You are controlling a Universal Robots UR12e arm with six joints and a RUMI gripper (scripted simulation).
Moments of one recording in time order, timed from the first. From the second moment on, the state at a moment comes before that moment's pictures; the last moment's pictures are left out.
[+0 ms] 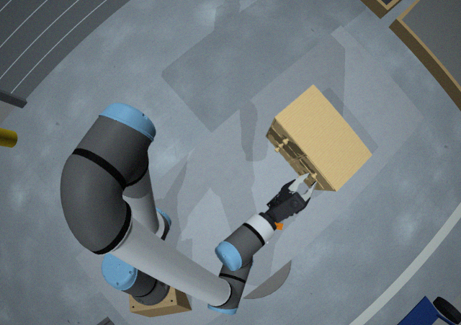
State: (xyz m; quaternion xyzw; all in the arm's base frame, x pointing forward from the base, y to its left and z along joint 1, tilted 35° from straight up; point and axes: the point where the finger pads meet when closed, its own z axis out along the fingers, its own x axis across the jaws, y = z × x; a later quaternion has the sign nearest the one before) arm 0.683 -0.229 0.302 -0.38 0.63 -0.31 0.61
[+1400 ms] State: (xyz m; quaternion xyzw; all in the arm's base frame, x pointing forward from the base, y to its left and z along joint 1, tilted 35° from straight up) arm 0.613 -0.228 0.297 -0.37 0.63 -0.32 0.61
